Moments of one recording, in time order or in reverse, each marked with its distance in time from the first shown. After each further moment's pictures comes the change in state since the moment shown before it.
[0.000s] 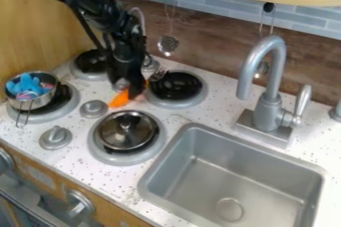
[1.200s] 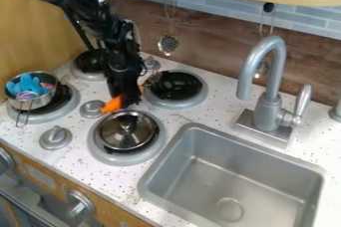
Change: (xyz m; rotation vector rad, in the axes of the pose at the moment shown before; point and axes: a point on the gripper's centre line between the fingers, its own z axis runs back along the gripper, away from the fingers) arm -0.020 -0.014 -0.007 -0.095 0.049 -0.080
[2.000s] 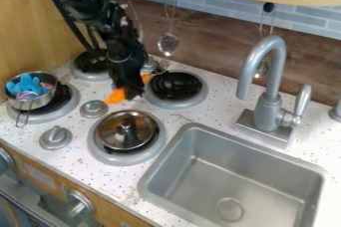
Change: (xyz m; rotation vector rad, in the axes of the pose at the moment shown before) arm 0.048 -0.132 0.065 -0.109 -0.197 -0.320
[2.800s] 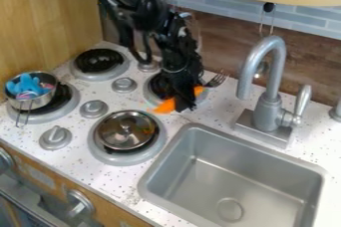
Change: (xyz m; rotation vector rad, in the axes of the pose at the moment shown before) arm 0.049 -0.084 0.009 -0.066 -0.052 -0.176
